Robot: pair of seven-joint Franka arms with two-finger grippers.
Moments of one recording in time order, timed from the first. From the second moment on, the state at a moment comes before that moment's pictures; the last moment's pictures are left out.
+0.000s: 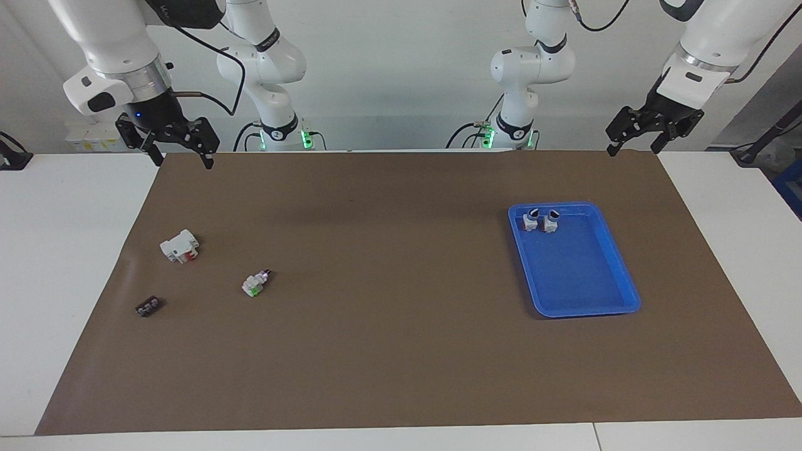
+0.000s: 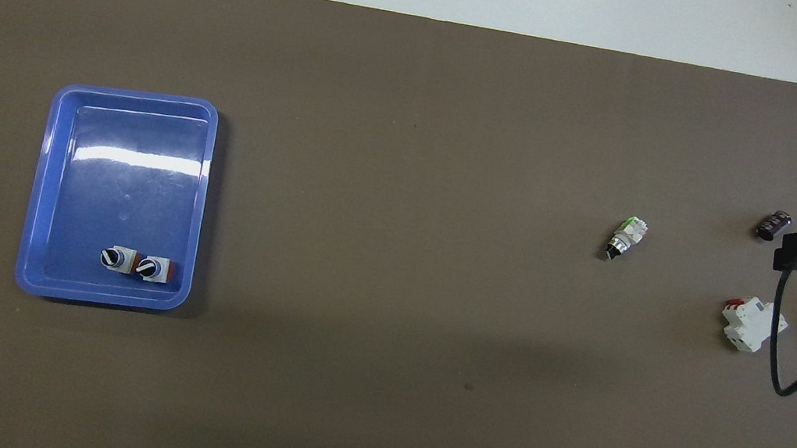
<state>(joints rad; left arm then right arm) 0.00 -0.05 -0.01 -1.55 -0.03 1.48 -0.03 0.00 -0.05 -0.01 -1.59 -0.04 1.56 0.08</state>
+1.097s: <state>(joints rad) 0.00 -0.05 -0.01 -1.55 -0.03 1.48 -0.03 0.01 0.02 0.03 -1.60 0.02 1.67 0.03</state>
